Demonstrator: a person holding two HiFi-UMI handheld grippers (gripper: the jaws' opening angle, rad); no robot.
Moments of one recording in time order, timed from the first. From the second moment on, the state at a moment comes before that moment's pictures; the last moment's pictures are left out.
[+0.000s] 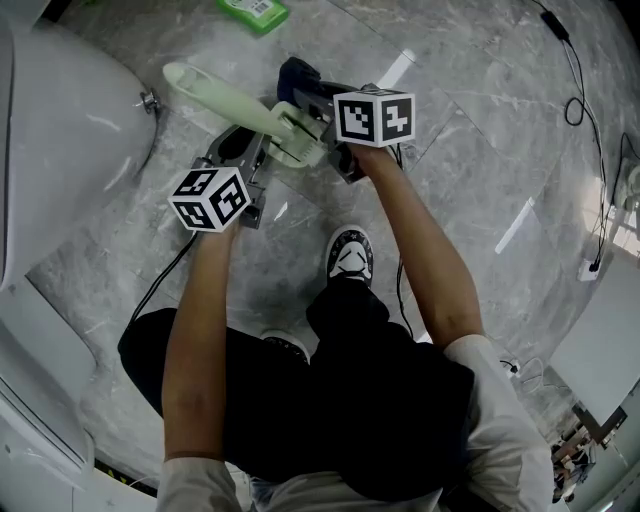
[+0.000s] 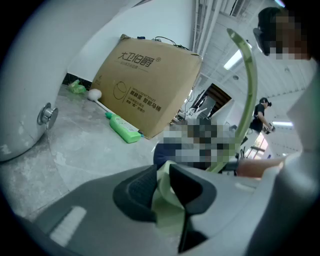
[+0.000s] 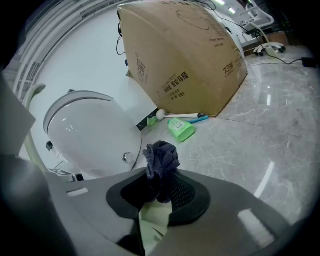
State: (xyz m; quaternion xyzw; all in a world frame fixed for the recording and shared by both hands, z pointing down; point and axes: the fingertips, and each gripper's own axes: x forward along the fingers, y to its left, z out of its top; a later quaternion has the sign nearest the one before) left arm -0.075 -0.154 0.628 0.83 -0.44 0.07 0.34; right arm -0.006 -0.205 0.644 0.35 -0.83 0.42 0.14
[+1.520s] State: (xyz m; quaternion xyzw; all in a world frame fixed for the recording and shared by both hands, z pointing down) left arm -0.072 -0.153 0.628 0.83 -0.44 0.08 0.33; right arm 0.035 -0.171 0.681 0.36 -0.80 0.46 0.15
